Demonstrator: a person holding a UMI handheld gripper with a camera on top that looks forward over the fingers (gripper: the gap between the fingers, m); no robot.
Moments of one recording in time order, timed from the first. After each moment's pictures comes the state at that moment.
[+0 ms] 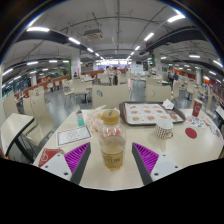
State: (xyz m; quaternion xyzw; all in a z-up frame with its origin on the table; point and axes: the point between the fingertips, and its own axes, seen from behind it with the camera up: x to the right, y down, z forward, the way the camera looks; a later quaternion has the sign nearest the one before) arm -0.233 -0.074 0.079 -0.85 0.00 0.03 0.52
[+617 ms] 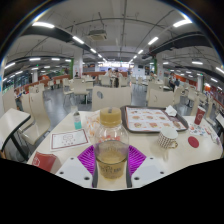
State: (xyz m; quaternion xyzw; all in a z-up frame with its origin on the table) arm -0.234 -0.031 0.073 -0.84 -0.02 0.01 0.54
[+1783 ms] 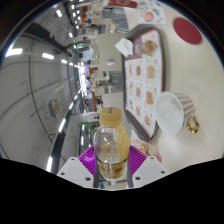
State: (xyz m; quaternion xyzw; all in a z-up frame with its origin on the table) arm -0.118 0.083 0.163 -0.61 0.46 0.57 0.30
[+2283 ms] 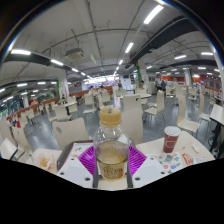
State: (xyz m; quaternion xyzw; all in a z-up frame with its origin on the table) arm 0.124 0.079 0.196 -0.80 0.07 0.03 0.60
